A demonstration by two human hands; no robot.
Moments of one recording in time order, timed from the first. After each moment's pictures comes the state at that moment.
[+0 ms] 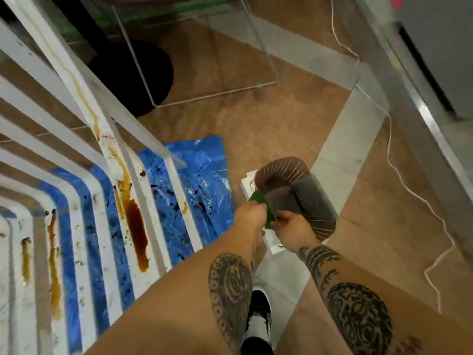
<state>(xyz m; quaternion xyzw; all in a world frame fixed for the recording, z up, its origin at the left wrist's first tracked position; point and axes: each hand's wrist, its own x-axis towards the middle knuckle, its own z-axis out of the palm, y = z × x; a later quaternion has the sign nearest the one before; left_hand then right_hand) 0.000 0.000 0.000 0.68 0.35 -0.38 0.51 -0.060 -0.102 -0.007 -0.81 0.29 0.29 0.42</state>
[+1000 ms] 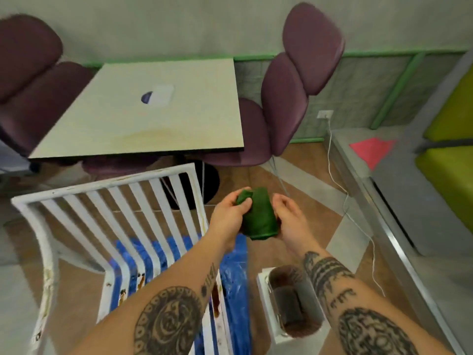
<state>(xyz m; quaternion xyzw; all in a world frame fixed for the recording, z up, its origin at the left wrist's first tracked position) 0.095 0.103 0.437 0.61 0.18 -0.16 0.76 0.071 -0.037 0.430 -0.62 0.19 0.06 0.76</state>
